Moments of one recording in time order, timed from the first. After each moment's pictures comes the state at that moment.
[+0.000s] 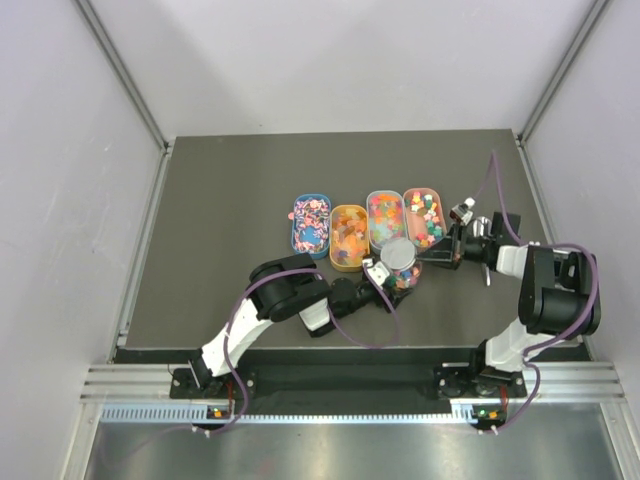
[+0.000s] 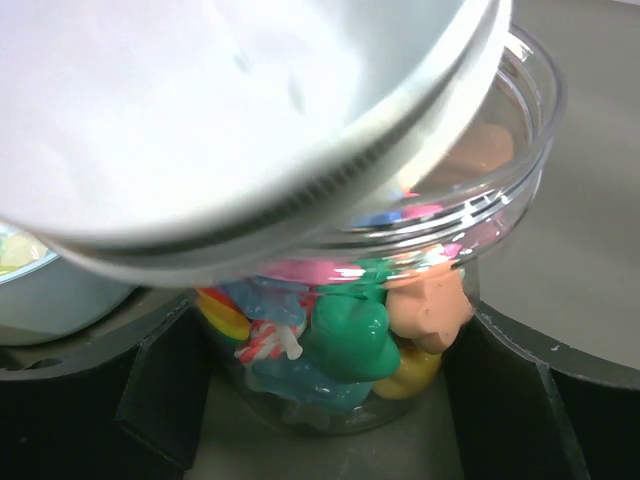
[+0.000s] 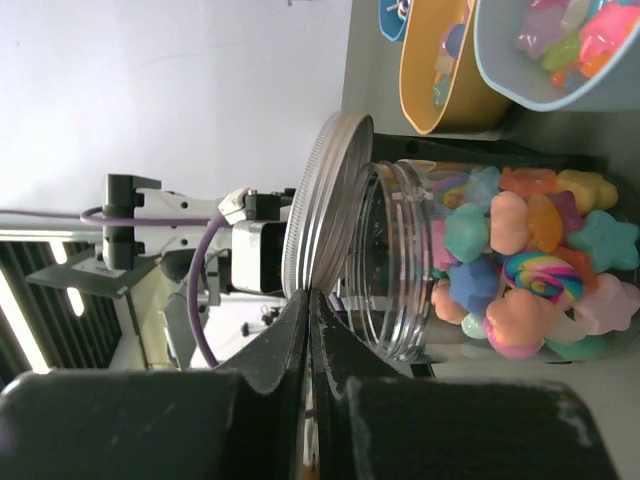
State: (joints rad) left arm -1.04 2.37 0.81 1.54 -0.01 -0.03; right arm -0.19 1.60 0.62 0.14 -1.49 0.58
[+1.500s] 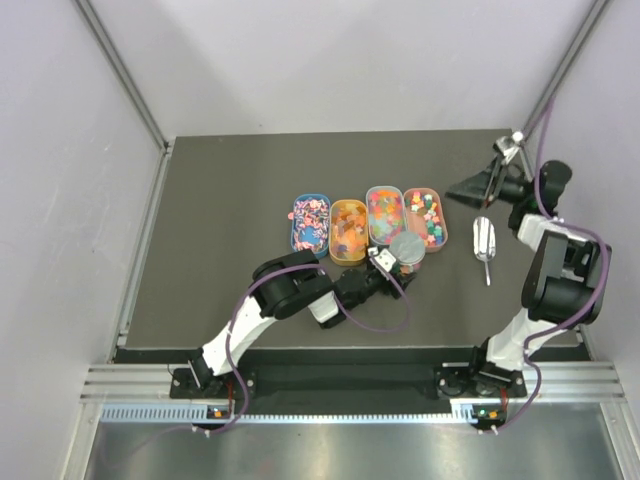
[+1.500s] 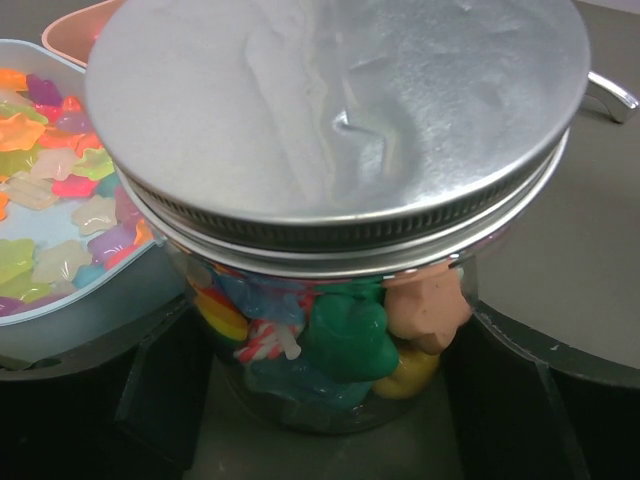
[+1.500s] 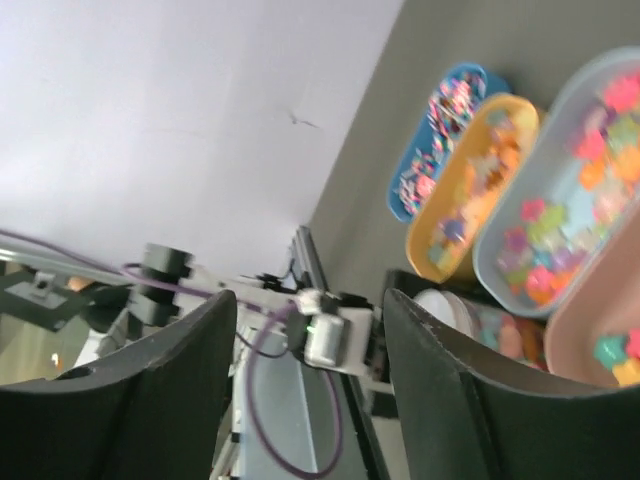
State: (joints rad) left arm -1.03 2.41 0.94 1.44 -0.09 -0.04; right arm -0.31 1.68 0.90 0.67 -1.49 1.01
